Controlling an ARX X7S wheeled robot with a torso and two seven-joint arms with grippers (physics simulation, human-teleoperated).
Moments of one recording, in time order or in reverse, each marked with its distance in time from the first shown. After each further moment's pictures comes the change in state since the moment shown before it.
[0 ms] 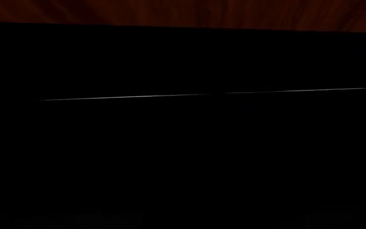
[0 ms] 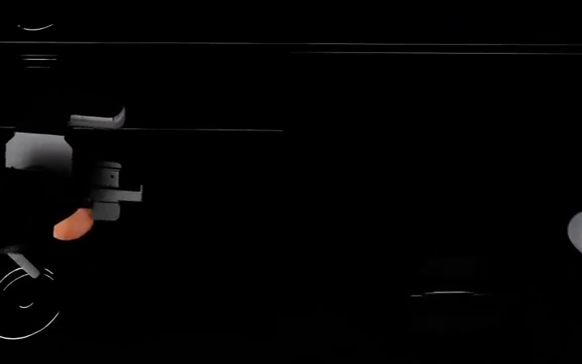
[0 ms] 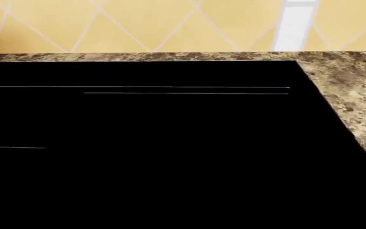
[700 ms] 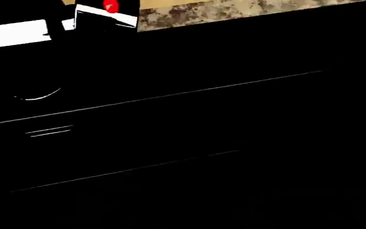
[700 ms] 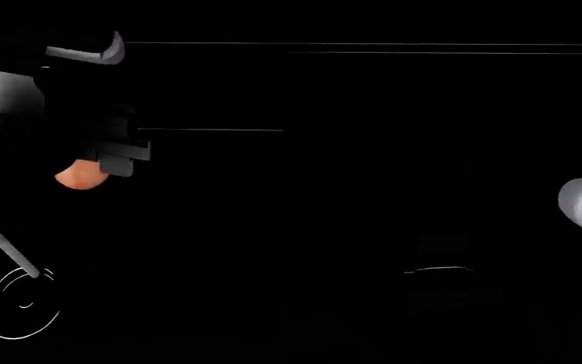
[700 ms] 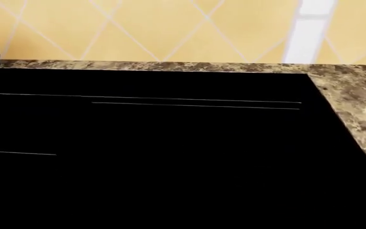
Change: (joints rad) left arm 0.002 -0.284 -0.137 0.829 -0.294 -0.212 -0.278; right arm 0.124 -0.023 -0.038 0.038 0.021 0.067 -0.019
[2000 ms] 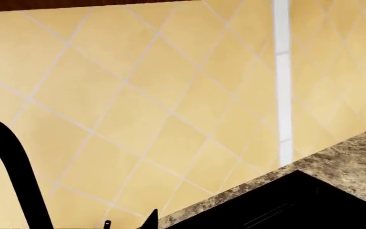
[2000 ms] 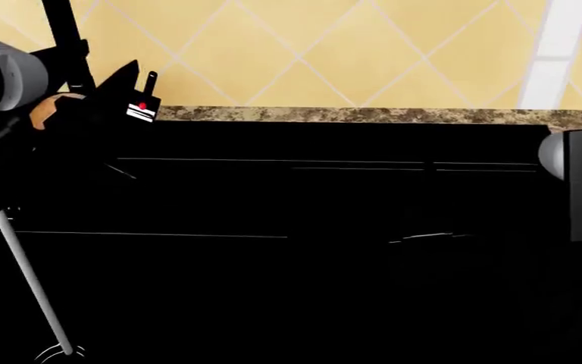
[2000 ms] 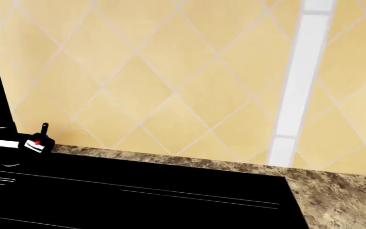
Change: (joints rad) left arm 0.146 -0.243 -0.115 0.688 0.033 0.225 0.012; right arm 0.197 -0.033 -0.063 0.044 0.062 0.126 0.019
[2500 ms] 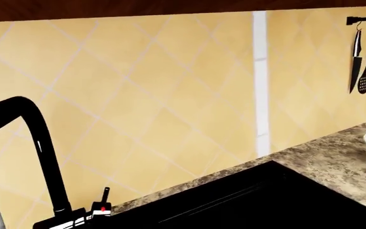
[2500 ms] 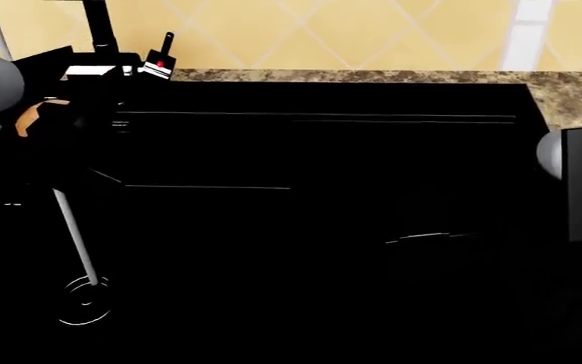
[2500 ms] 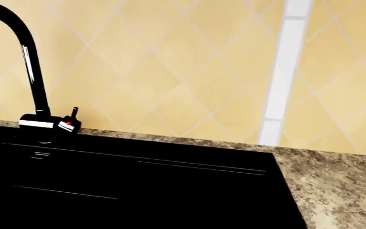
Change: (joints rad) left arm 0.044 -0.032 -0.024 0.028 -0.013 0.035 -0.015; right arm 0.014 0.002 0.000 -0.017 0.022 0.011 0.025
